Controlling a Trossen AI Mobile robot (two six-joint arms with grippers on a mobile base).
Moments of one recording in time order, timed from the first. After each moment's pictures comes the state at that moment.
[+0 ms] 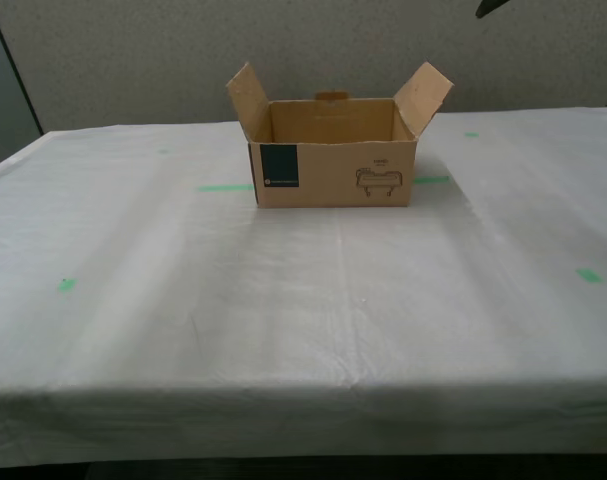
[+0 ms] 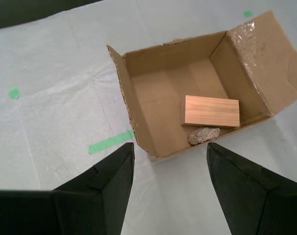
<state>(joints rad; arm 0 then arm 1) 0.34 1.62 1.48 -0.80 -0.13 0.28 -0.42 1.80 1.87 -0.95 0.09 -0.07</state>
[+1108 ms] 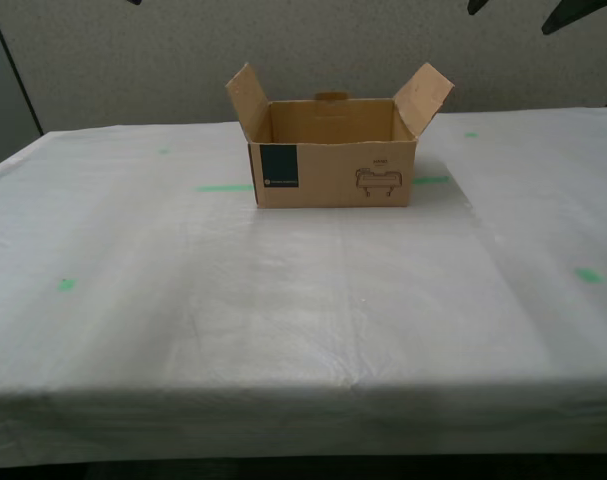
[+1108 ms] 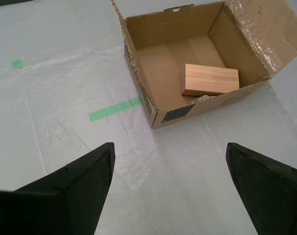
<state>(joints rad) 0.34 1.26 1.12 -0.79 -0.13 0.28 -0.42 1.41 1.31 -0.72 0.09 -0.08</state>
